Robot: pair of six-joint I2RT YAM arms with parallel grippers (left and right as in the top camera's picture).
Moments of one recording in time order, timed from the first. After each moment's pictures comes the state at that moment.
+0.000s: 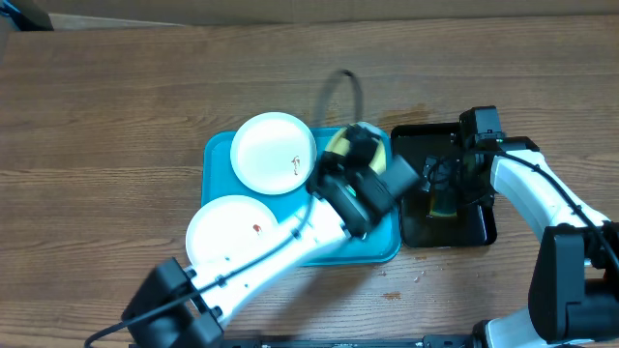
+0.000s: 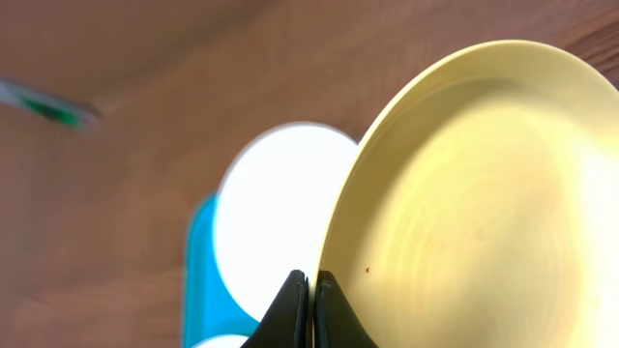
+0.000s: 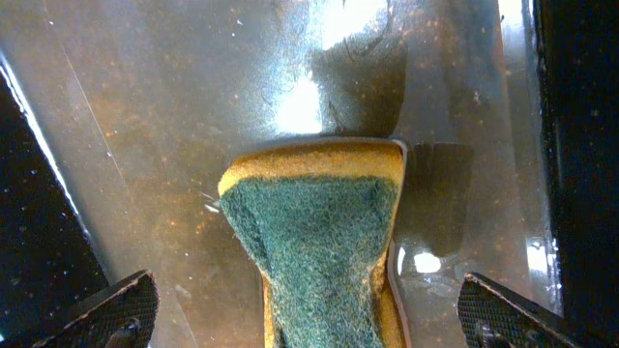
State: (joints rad) left arm -0.89 1.71 1.38 -0.86 -0.83 -0.47; right arm 0.05 1.70 1.03 -0.74 -0.09 0.31
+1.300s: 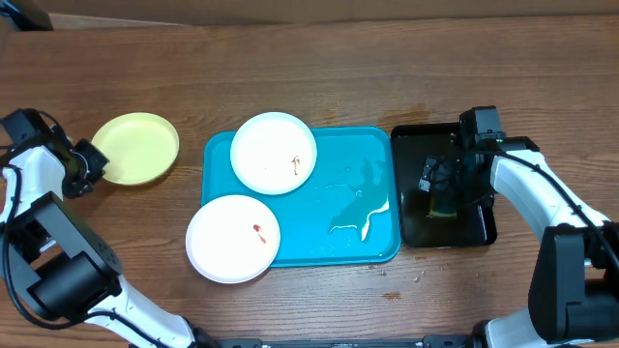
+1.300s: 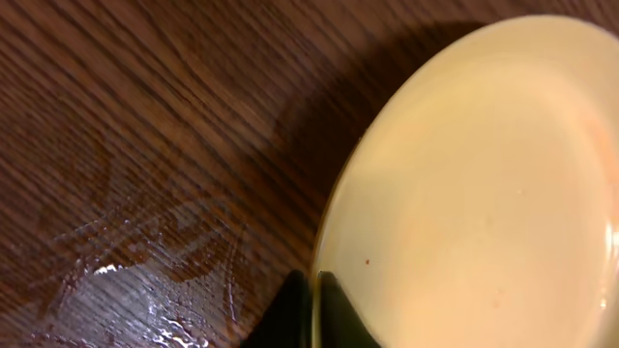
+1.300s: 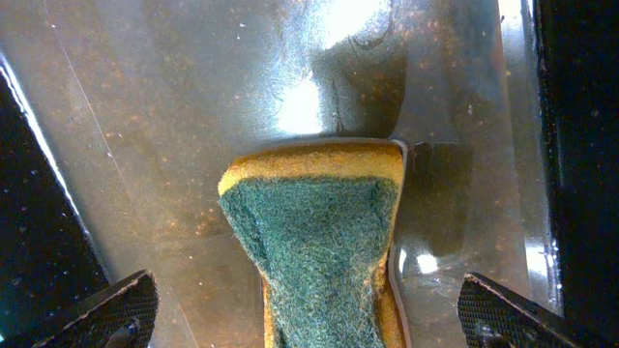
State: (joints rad) left arm 0.63 1.99 1.42 -0.66 0.10 -0.21; right arm 0.05 1.70 1.03 -0.74 -0.09 0.31
